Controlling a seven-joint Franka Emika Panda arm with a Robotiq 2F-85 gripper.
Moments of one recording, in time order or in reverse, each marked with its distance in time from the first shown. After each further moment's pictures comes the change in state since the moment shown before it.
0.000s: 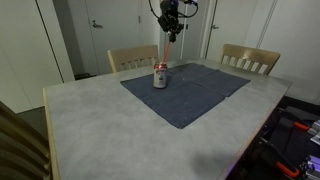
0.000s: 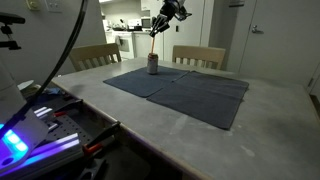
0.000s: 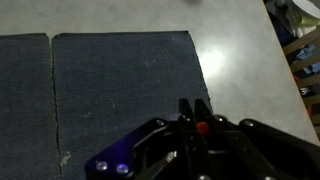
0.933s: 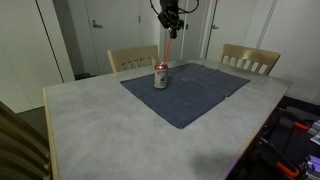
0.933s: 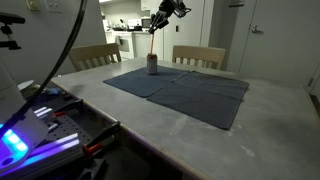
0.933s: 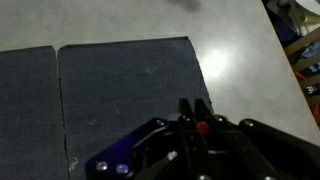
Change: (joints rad) arm 0.008 -0.002 0.000 0.036 -0.010 -0.047 0.055
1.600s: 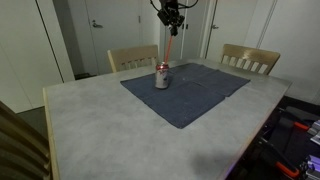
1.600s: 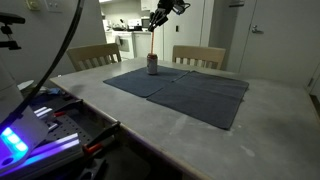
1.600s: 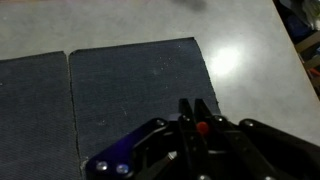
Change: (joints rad) arm 0.020 -0.010 0.000 0.020 -0.044 -0.023 0.040
